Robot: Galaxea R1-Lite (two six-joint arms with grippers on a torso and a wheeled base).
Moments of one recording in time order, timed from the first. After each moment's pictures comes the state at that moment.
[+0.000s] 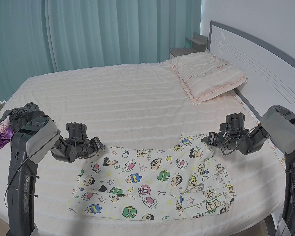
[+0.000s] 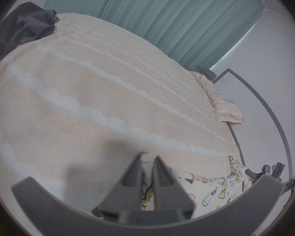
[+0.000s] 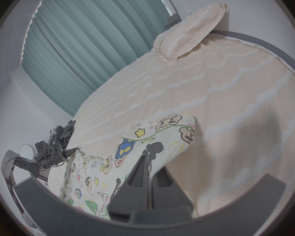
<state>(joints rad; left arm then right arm) -0.07 2.60 -1.38 -0.60 -0.23 -0.57 0.14 2.43 -1.25 -0.58 0.29 0.41</state>
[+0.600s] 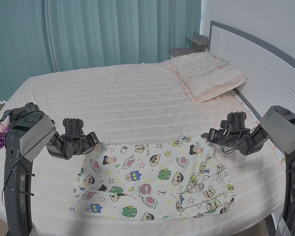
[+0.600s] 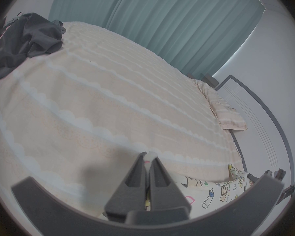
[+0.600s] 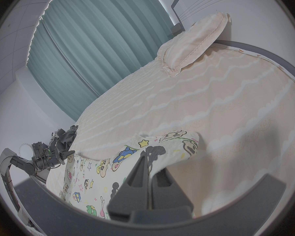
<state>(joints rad) -0.06 2.53 -1.34 -0.61 -0.16 -0.58 0.14 2.43 -1.23 -0.69 0.28 0.41</state>
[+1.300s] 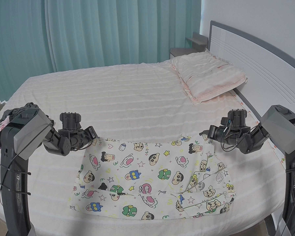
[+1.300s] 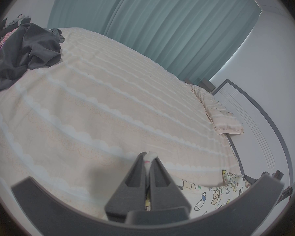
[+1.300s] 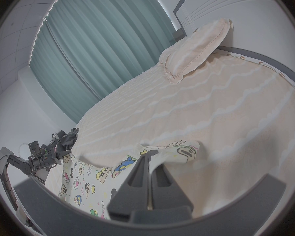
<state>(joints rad) -0.06 2.47 -1.32 -0.61 -0.15 -0.58 0.14 2.43 -1.26 -0.71 0.27 0.41</state>
